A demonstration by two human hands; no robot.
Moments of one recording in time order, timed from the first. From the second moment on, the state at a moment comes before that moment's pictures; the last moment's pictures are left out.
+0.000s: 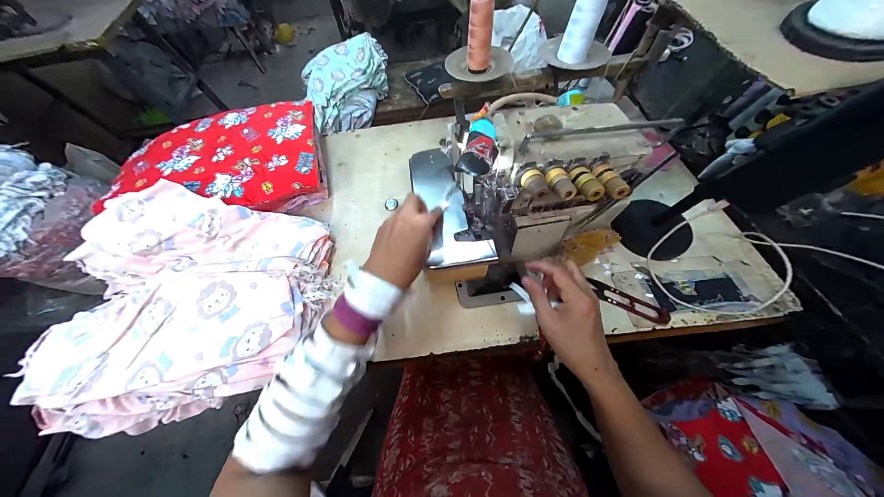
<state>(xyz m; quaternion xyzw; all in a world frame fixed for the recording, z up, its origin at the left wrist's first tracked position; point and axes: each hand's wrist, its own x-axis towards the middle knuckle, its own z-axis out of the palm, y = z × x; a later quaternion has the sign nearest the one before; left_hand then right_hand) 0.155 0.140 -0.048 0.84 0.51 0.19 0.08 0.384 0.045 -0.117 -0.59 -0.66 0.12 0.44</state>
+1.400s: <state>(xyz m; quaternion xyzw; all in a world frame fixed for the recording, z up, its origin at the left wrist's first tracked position) 0.120 -0.024 -0.096 0.34 0.11 0.64 0.68 0.316 -0.062 -0.139 -0.30 -0.80 0.30 0.42</state>
